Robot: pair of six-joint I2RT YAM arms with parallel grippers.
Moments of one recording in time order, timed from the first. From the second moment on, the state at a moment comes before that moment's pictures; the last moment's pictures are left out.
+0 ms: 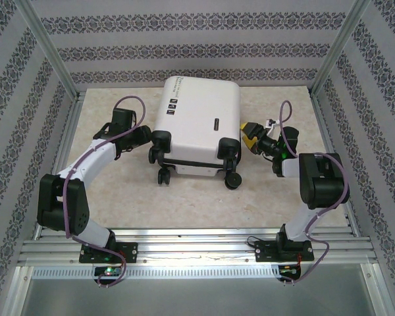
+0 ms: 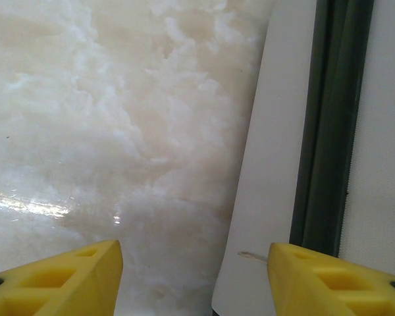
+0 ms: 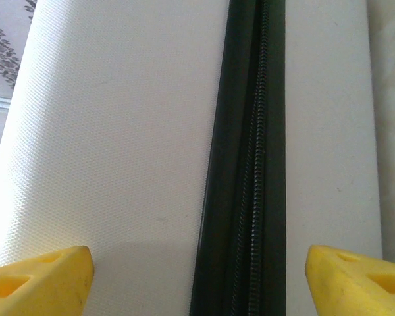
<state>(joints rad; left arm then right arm) -0.16 1.53 1.09 -0.42 0.07 -0.56 -0.03 1.76 0.65 0.90 -0.87 1.17</state>
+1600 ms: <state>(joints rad) -0.81 1.21 0.67 -0.32 -0.50 -0.93 0.06 2.03 1.28 0.72 -1.02 1.17</state>
